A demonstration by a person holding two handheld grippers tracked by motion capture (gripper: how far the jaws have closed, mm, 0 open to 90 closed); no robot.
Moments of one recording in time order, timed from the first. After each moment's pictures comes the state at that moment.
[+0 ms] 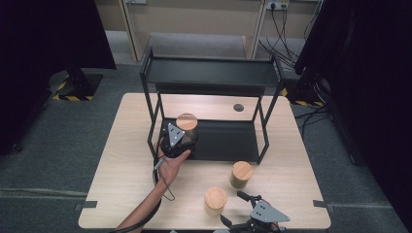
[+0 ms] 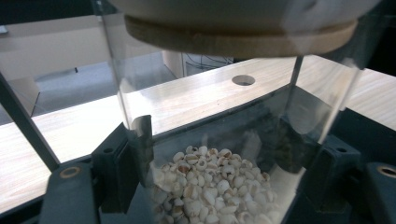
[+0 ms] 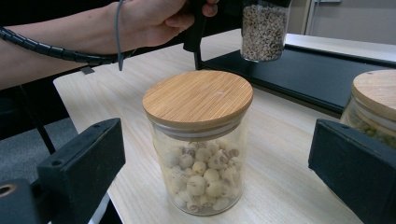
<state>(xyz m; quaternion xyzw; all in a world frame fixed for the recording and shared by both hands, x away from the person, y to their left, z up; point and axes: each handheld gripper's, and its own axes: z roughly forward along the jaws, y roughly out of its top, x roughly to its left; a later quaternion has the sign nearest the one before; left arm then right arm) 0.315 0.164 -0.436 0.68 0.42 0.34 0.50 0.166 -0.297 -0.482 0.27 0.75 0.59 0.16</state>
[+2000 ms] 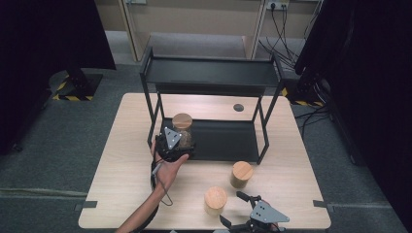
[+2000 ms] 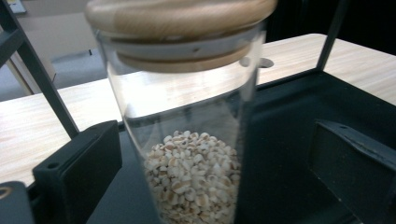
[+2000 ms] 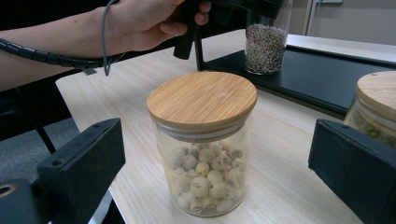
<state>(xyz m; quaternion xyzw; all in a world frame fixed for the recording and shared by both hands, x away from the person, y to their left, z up) 0.298 0.162 -0.433 0.68 0.44 0.34 0.48 0.165 -0.296 -0.482 0.27 0.74 0.59 0.16</state>
